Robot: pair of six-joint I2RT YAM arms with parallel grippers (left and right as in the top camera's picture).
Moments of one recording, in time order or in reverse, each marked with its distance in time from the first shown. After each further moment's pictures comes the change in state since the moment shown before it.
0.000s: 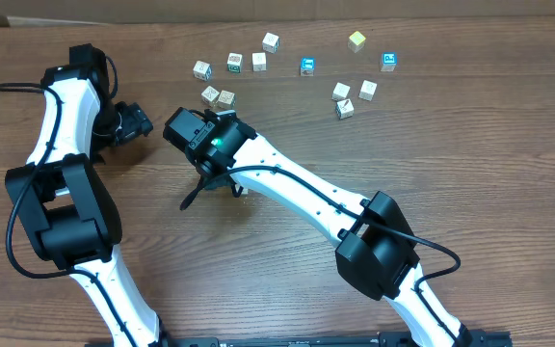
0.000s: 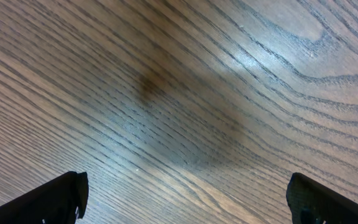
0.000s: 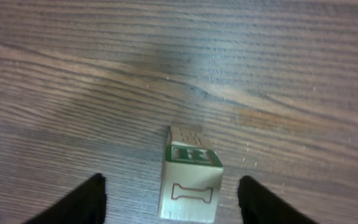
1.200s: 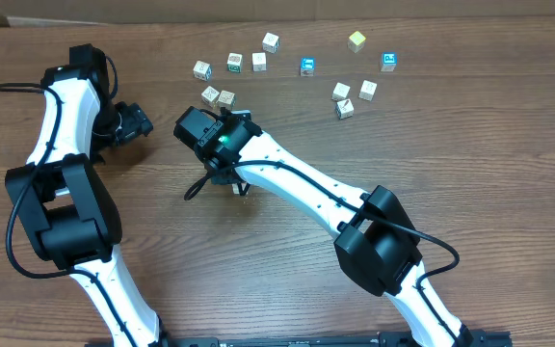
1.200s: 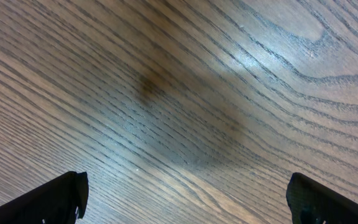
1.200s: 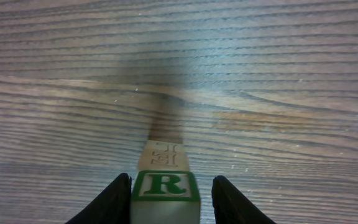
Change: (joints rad) left arm 0.000 0.000 0.000 0.000 0.000 0.000; right arm -0.031 0.000 -0.070 0.043 0.016 0.097
